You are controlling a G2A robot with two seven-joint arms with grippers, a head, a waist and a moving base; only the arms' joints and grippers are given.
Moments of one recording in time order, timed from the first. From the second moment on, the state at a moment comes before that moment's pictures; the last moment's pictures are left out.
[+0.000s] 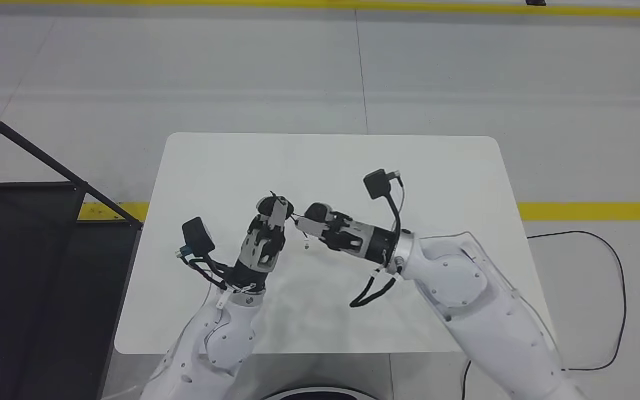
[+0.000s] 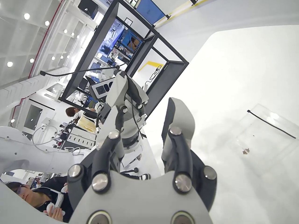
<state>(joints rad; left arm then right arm) 1.46 -1.29 -1.19 -1.81 0.72 -0.42 0.48 -0.95 -1.12 0.94 -1.77 -0.04 -0.23 0.58</state>
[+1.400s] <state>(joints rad) 1.47 -1.31 -1.21 -1.81 0.67 -0.44 0.42 -0.98 -1.15 0.97 -1.78 -0.05 -0.25 0.64</state>
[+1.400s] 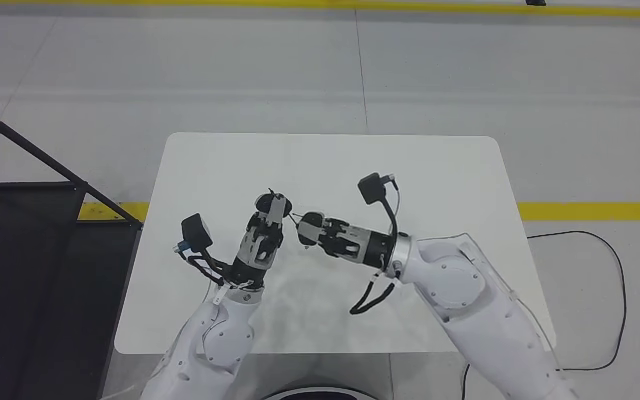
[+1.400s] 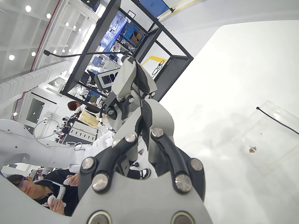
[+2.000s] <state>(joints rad) 1.53 -1.30 -1.31 -1.82 0.67 -0.54 0.37 -1.01 -1.14 1.05 -1.78 0.08 -0.32 0.71</state>
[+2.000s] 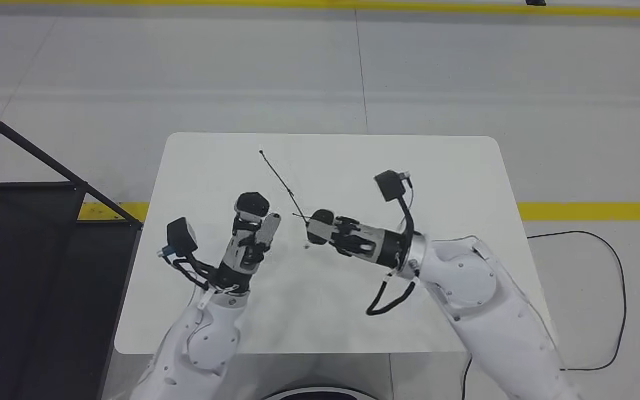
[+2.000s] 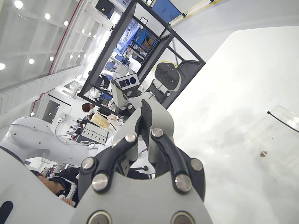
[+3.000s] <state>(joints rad) 1.51 -1.24 -1.45 -1.83 -0.06 -0.54 -0.42 -0.90 -1.14 1.10 -1.62 0.65 -0.27 1.25</state>
